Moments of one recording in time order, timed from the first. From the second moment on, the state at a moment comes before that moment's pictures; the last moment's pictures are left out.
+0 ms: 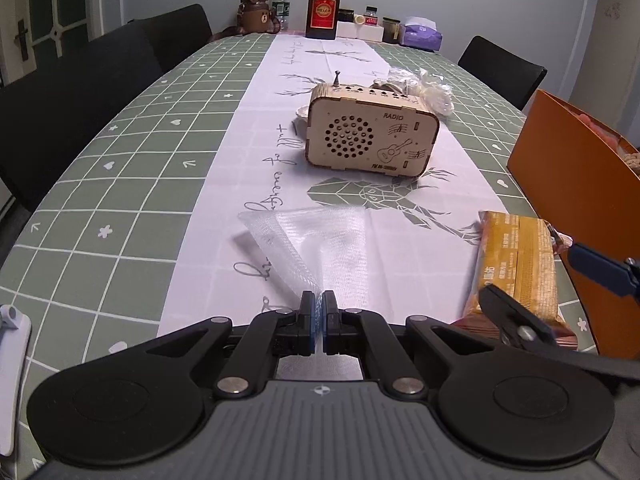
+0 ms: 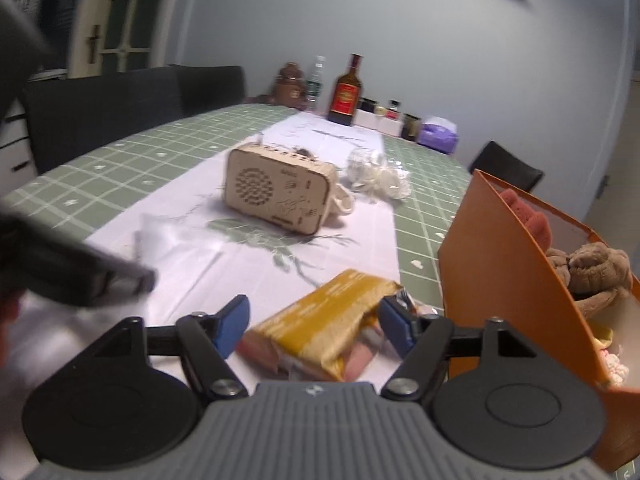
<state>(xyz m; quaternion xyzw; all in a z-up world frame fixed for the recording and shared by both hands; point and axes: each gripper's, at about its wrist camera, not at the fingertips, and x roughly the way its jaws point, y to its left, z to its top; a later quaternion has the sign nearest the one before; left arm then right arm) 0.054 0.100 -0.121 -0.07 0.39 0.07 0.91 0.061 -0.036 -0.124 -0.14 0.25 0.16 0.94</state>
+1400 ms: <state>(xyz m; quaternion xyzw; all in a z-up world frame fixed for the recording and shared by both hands) 0.012 0.062 -0.044 -0.08 0.28 0.02 0.96 0.050 -0.102 -0.059 -0.09 0.22 0.26 0.94</state>
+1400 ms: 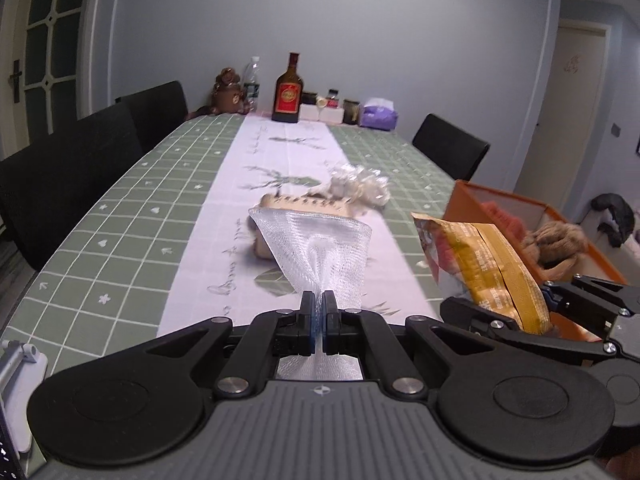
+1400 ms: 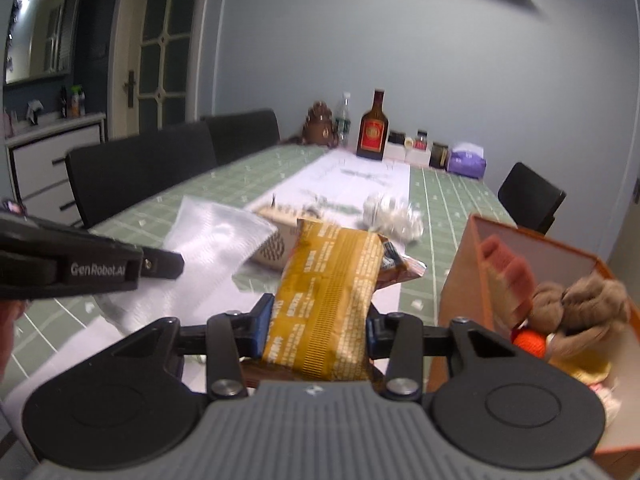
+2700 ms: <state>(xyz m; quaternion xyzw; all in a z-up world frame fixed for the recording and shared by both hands) 0.156 -0.138 -0.045 0.11 0.46 -0.20 0.86 0.163 -0.281 -0.045 -0.13 0.46 0.25 0.84</state>
